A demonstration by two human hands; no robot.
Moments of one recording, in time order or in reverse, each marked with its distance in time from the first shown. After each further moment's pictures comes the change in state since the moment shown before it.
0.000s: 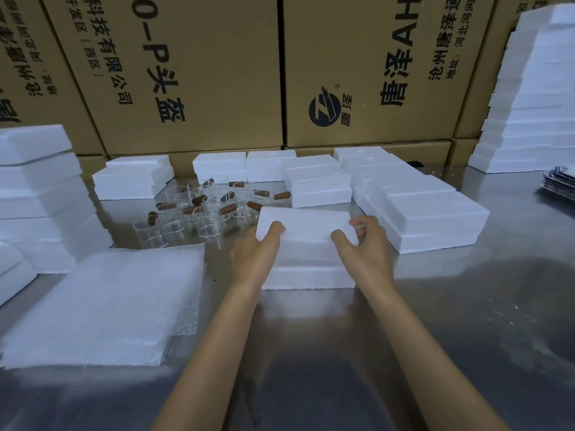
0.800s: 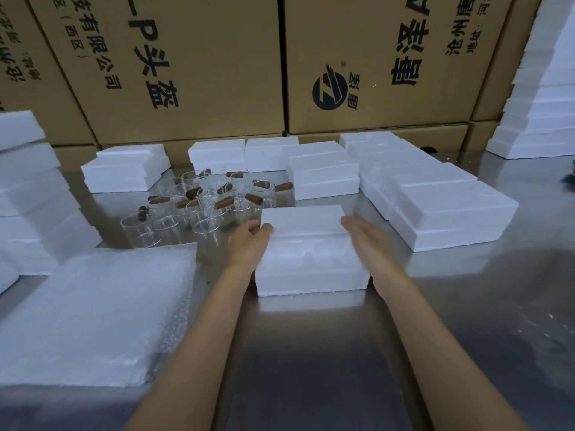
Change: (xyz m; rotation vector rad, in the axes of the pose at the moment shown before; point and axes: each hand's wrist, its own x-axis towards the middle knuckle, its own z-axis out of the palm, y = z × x) left_hand 0.075 -0.034 0.009 0.047 0.021 -0.015; right_hand 0.046 0.032 0.015 0.226 -0.237 0.230
